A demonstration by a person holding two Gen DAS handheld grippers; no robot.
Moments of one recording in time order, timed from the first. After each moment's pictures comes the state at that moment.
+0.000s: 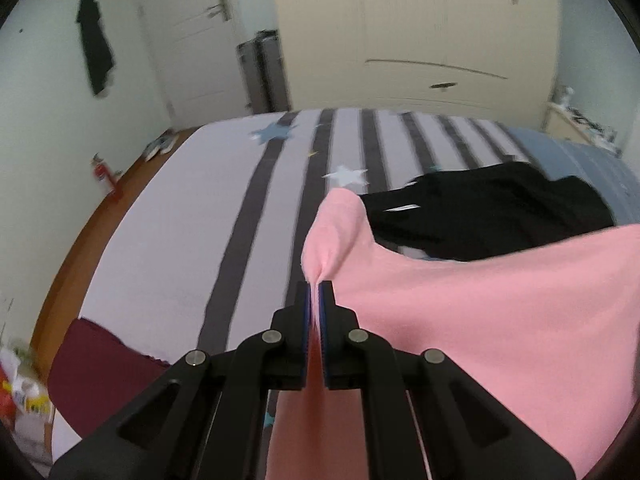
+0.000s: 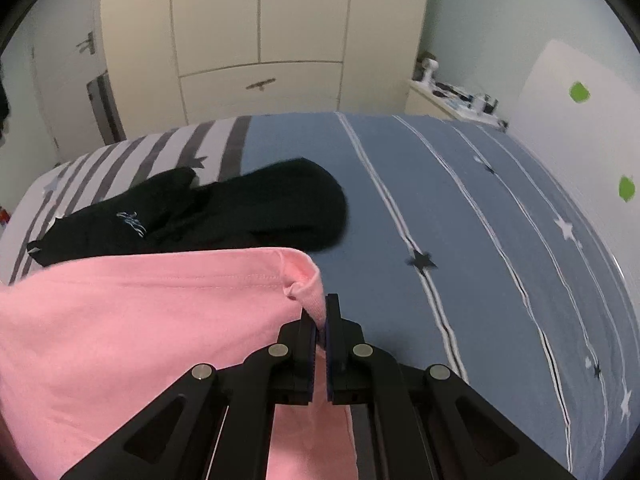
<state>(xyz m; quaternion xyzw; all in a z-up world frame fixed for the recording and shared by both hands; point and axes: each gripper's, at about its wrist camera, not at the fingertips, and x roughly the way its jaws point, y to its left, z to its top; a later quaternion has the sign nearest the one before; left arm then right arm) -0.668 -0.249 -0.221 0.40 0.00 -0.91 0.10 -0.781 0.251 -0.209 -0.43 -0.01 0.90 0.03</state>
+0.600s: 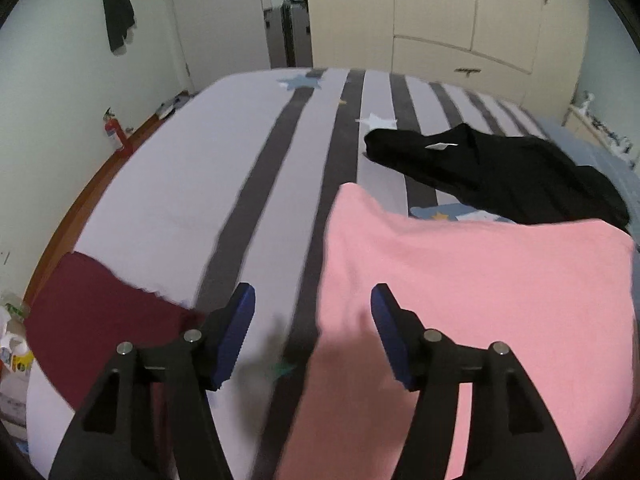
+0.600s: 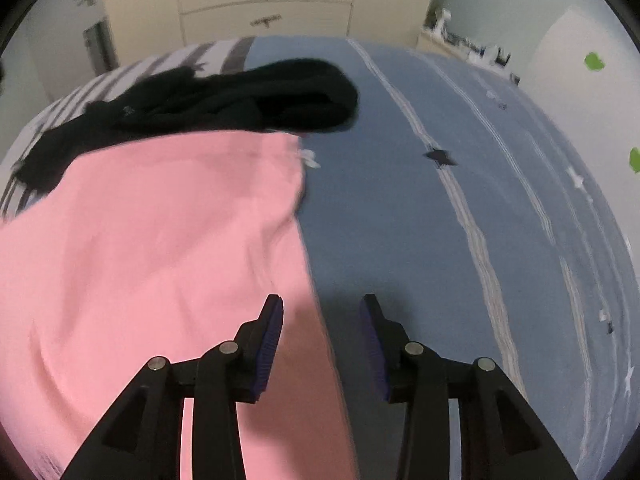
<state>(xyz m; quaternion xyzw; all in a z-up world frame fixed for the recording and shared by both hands) -0.601 -0.281 -0.260 0.43 0.03 -0.89 0.10 -0.697 0.271 -0.286 -0.50 -0.06 0.87 0.01</state>
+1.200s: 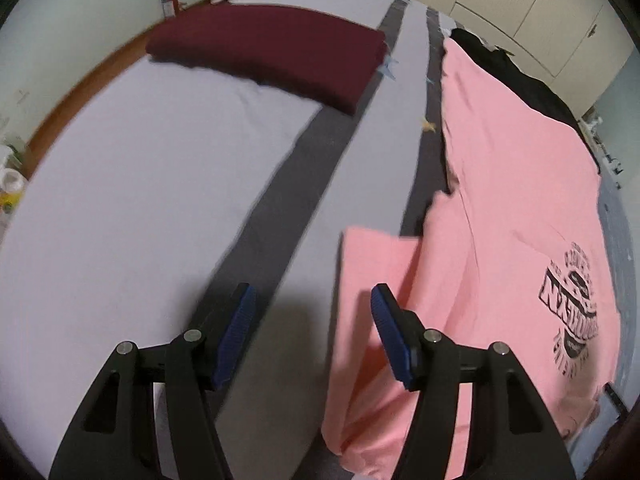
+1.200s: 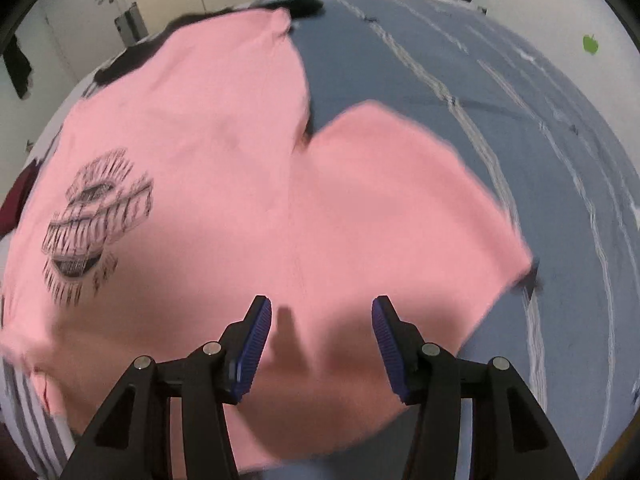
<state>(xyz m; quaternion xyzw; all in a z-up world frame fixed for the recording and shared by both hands) -0.296 -0.362 -0.330 0.53 0.17 -0.82 0.10 -0.350 0.314 -0.312 -0.56 0.02 0.83 -0.01</state>
